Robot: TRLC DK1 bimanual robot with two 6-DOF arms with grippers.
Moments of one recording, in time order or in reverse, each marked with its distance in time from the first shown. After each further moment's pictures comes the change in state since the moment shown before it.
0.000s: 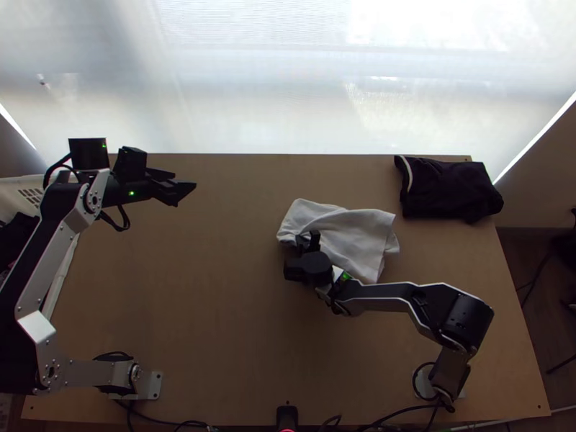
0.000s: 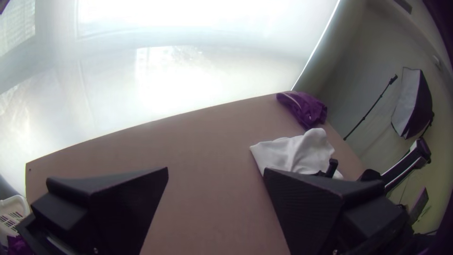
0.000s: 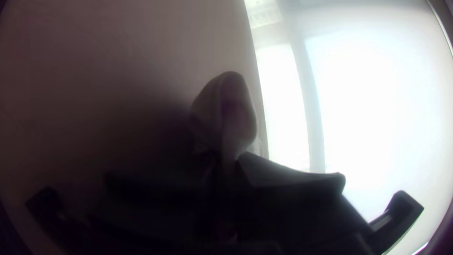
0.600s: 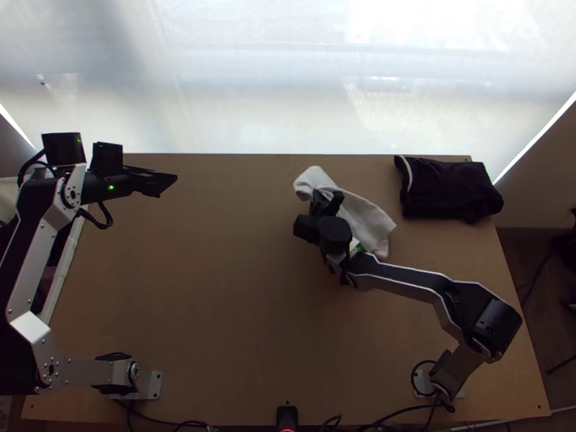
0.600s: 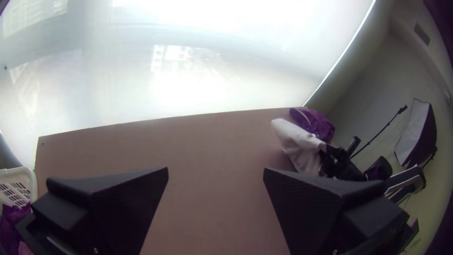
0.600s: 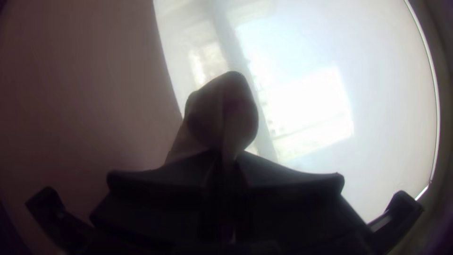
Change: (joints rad) left arm 0.095 -0.009 0.065 -0.094 0.004 -0.079; right arm -0.113 -0.188 0.183 0.015 0.087 -0.005
